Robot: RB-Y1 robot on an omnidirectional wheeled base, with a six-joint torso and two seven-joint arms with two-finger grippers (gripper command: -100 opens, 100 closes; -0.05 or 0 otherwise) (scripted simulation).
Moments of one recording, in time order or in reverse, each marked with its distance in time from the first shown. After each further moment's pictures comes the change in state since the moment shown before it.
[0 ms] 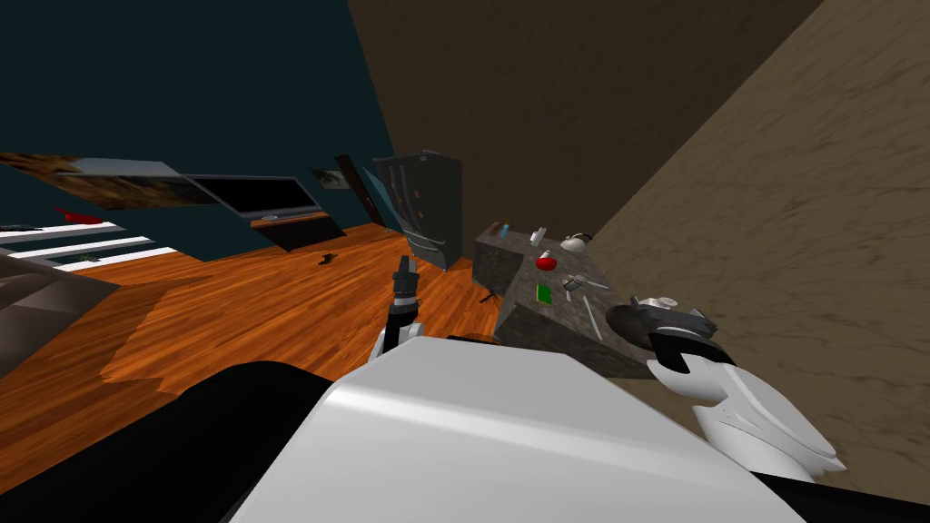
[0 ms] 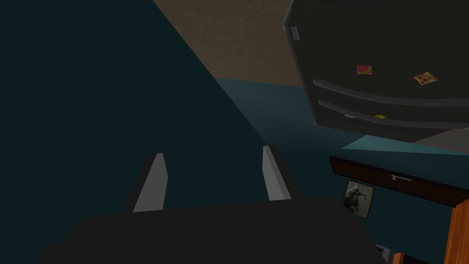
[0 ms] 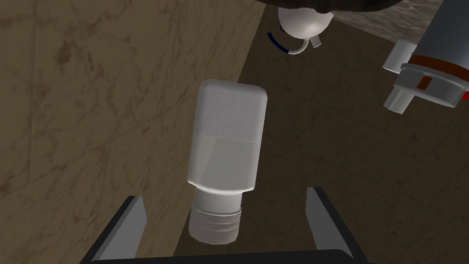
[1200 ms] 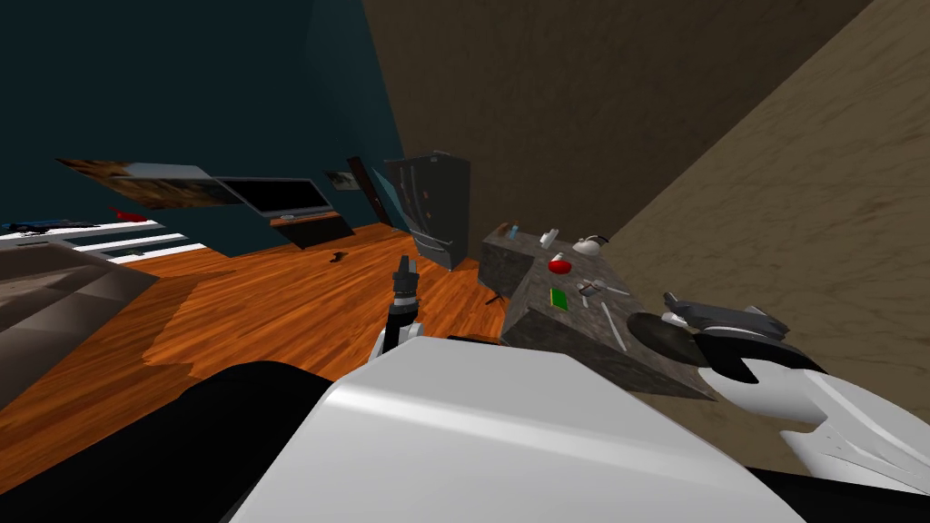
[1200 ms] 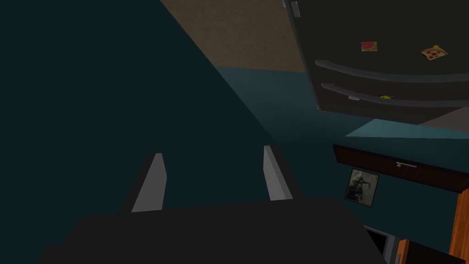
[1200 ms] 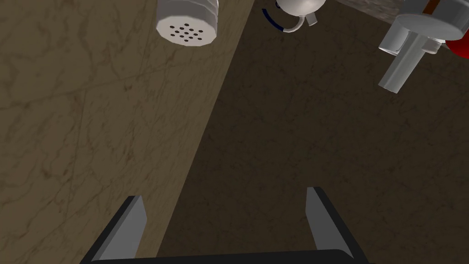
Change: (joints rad) left arm 0.000 0.000 0.000 0.000 0.000 0.000 0.000; right arm 0.086 -0.219 0.015 0.016 -0.109 0.056 -0.085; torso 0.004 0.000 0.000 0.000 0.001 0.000
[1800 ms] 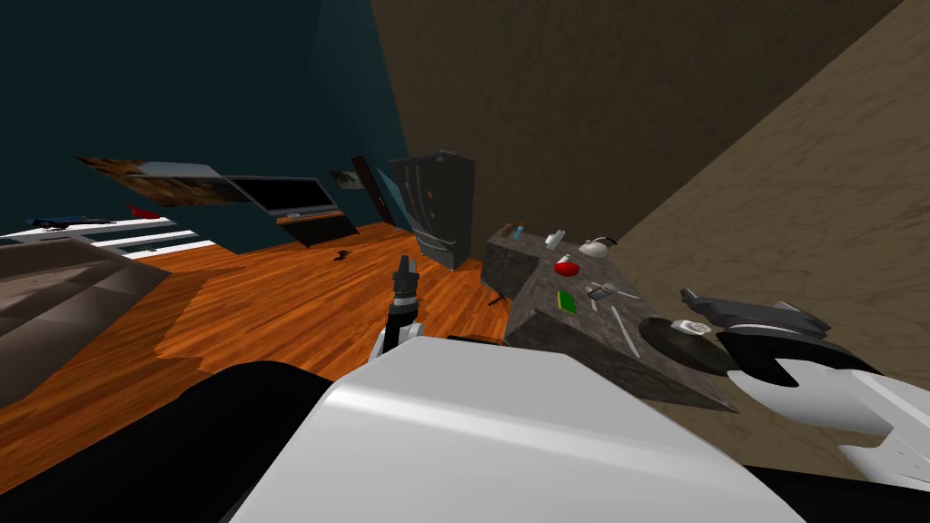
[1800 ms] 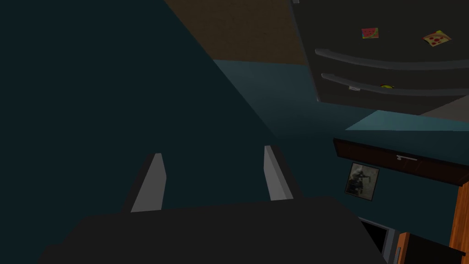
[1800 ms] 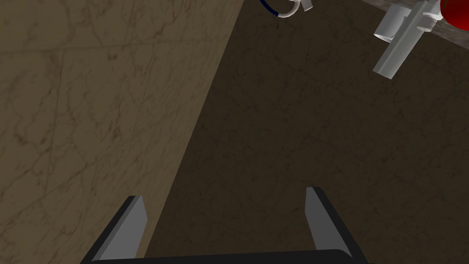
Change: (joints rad) left arm 0.000 0.000 0.000 0.000 0.000 0.000 0.000; right arm 0.048 -0.107 0.007 0.000 -0.056 0.031 -0.044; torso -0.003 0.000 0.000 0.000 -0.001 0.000
